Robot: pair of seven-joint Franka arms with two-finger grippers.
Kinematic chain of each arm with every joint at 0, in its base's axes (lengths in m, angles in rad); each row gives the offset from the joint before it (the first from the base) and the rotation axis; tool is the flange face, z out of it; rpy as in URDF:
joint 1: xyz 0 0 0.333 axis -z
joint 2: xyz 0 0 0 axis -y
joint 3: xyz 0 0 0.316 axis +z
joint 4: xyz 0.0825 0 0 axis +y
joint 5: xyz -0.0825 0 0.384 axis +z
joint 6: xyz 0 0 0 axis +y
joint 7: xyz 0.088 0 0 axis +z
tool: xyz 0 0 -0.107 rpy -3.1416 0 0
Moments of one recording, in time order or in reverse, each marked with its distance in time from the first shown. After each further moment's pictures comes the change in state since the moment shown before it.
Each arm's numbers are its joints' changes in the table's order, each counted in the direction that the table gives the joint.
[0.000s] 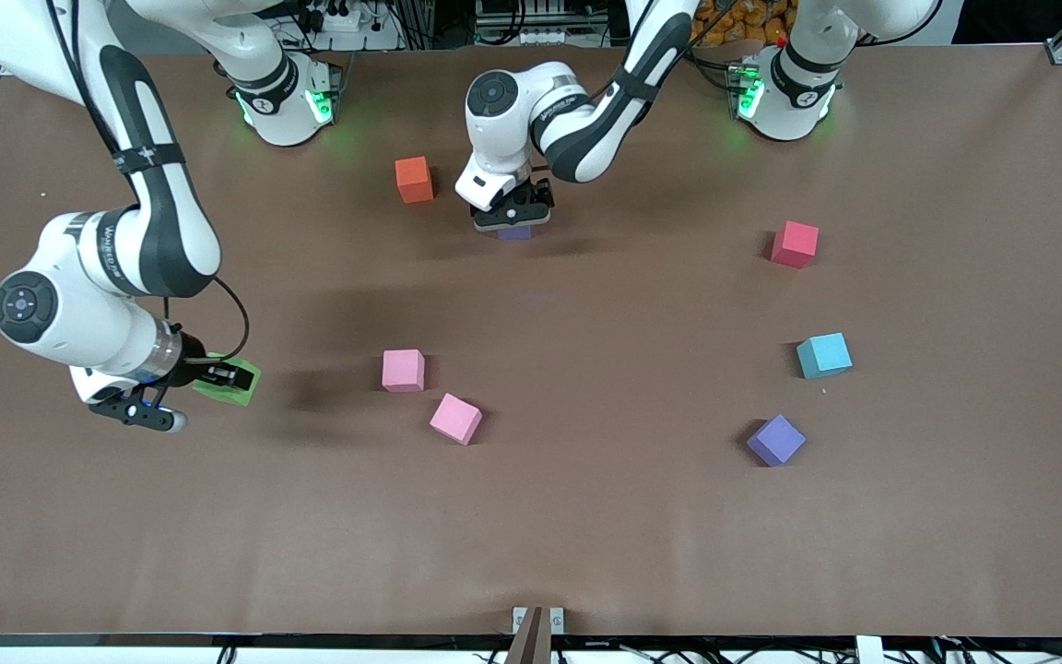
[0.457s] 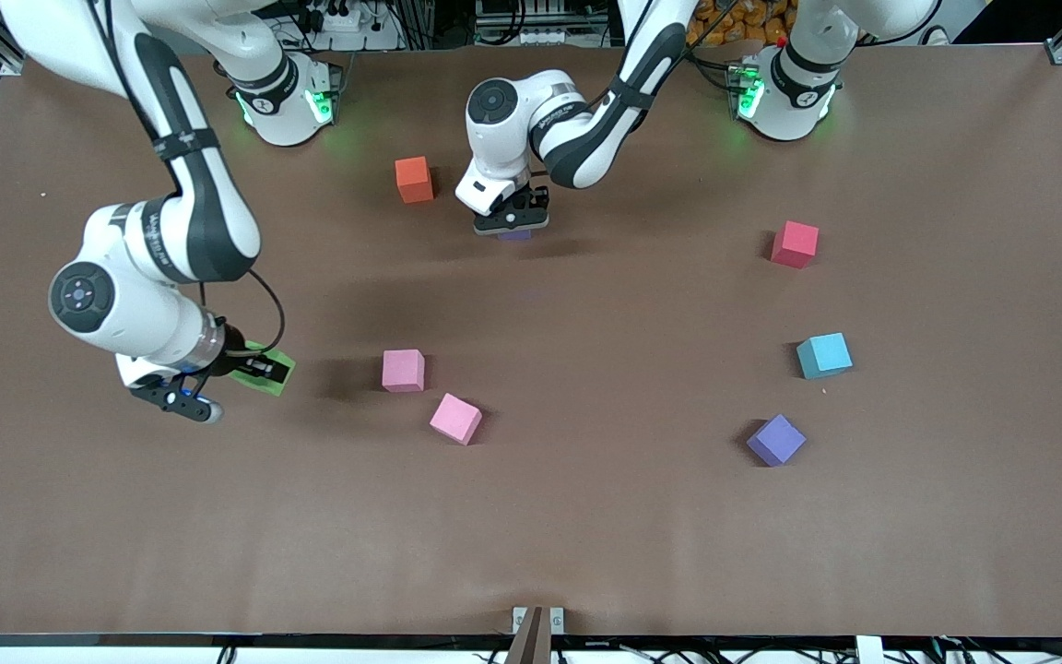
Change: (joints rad) left arm 0.001 -0.018 -0.002 -0.006 0.000 -0.011 0.000; right arm -0.092 0.037 0.000 0.034 0.003 -0.002 -0.177
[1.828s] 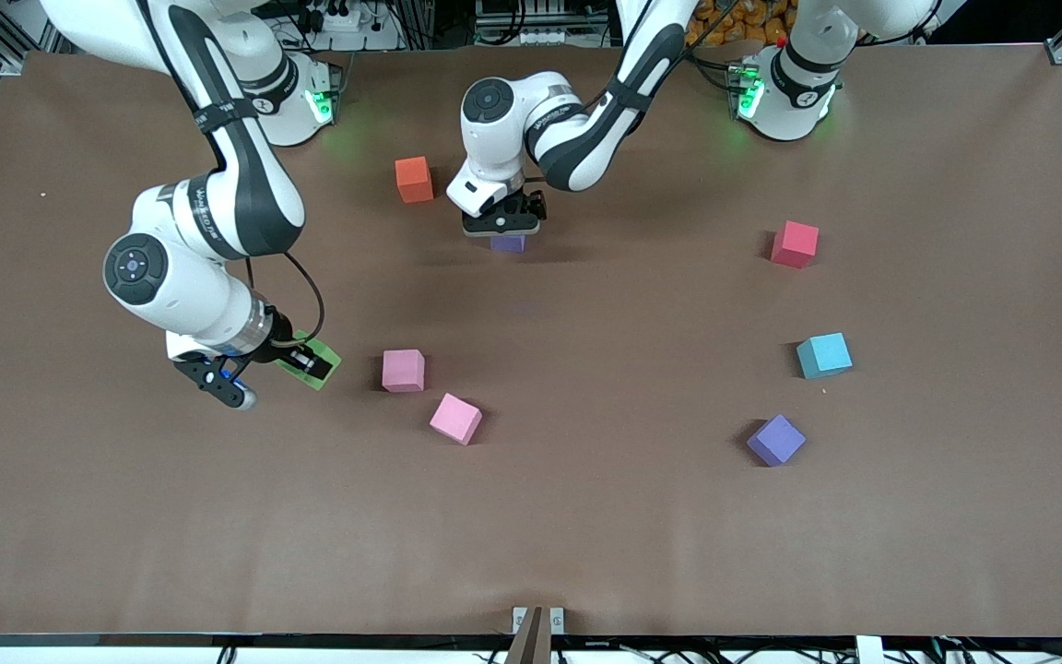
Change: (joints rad) left arm -0.006 -0.009 0.007 -0.049 0.027 -0.003 -0.066; right arm -0.102 0.017 -0.001 0.013 0.059 -0.048 -0.224
